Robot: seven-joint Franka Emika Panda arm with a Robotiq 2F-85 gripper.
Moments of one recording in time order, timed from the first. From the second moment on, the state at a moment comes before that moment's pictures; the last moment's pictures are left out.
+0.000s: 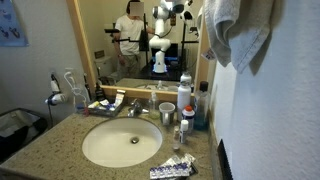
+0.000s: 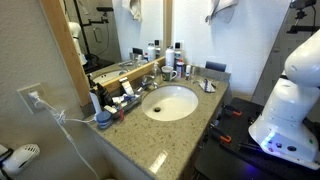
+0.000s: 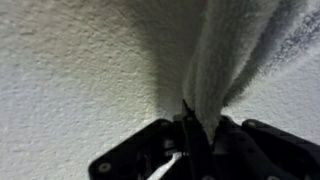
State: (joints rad) arm -0.18 -0.41 -0.32 -1.96 -1.82 2.31 1.28
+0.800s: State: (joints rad) arm -0.17 -0.45 -0.33 -2.06 -1.69 2.30 1.33
